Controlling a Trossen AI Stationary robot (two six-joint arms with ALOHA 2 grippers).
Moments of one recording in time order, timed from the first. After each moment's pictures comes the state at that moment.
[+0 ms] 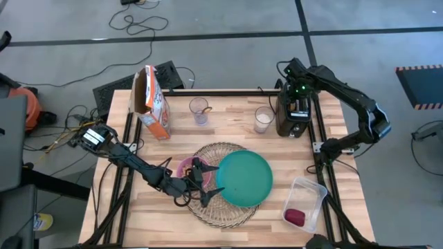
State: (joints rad) left arm -0.49 1.70 0.74 0.73 -0.72 -0.29; right arm -0.92 1.40 1.23 -1.13 0.13 0.31
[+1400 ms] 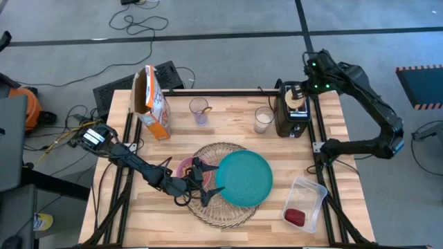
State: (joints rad) left arm -0.48 1.70 0.74 0.73 -0.72 -0.30; right arm -0.90 1.16 1.42 -1.27 0.13 0.28
